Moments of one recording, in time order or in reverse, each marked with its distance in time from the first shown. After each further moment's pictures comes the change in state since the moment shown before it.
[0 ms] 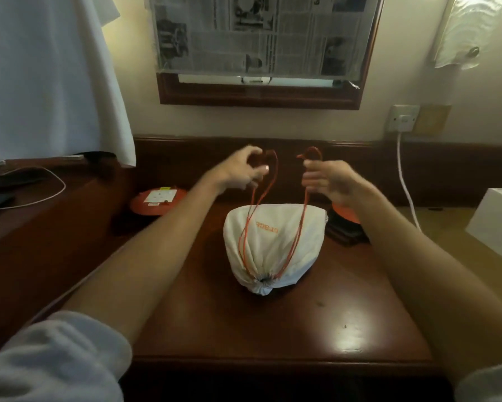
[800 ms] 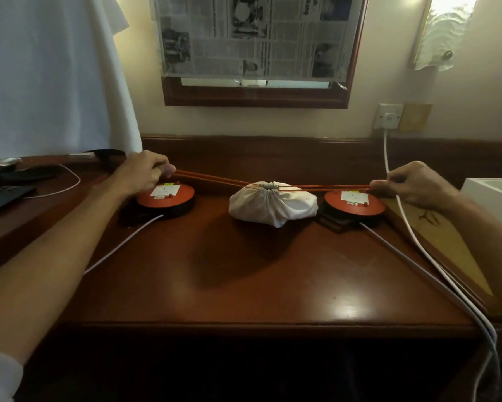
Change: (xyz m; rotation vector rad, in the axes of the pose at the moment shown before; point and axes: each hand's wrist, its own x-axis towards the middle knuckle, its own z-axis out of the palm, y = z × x) left_hand -0.111 -0.071 -0.120 0.598 0.303 0.013; right_hand -0.112 0.002 -0.127 -0.946 0.167 -0.229
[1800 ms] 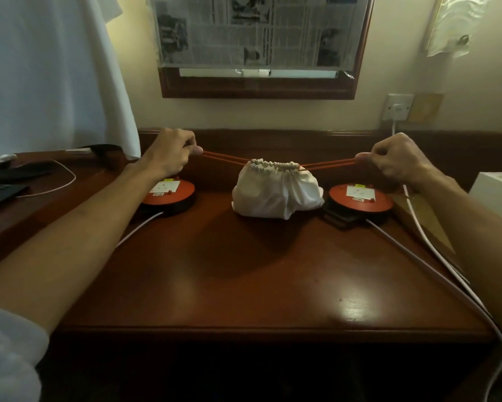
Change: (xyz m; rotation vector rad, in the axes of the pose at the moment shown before) left_hand 0.044 0.042 0.019 -0.021 0.158 0.191; right_hand 0.043 -0.034 0.016 0.076 0.144 -0.084
